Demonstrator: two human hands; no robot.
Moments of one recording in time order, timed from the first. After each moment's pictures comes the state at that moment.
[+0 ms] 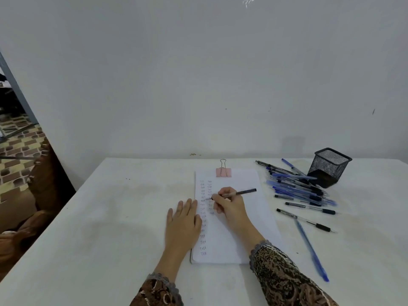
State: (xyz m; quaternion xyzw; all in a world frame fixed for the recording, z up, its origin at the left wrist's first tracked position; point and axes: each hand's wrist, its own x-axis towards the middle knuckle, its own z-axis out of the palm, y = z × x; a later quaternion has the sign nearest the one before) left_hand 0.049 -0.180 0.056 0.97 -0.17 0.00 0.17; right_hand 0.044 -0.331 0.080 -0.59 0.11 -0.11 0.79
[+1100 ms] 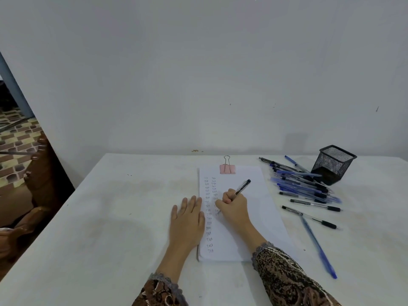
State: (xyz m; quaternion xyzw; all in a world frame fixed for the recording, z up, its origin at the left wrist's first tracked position) left_hand 0.052 -0.174 0.055 0.97 -0.19 -0.02 0.18; right_hand 0.038 -0.313 0.077 -0.76 0.12 -0.21 0.60
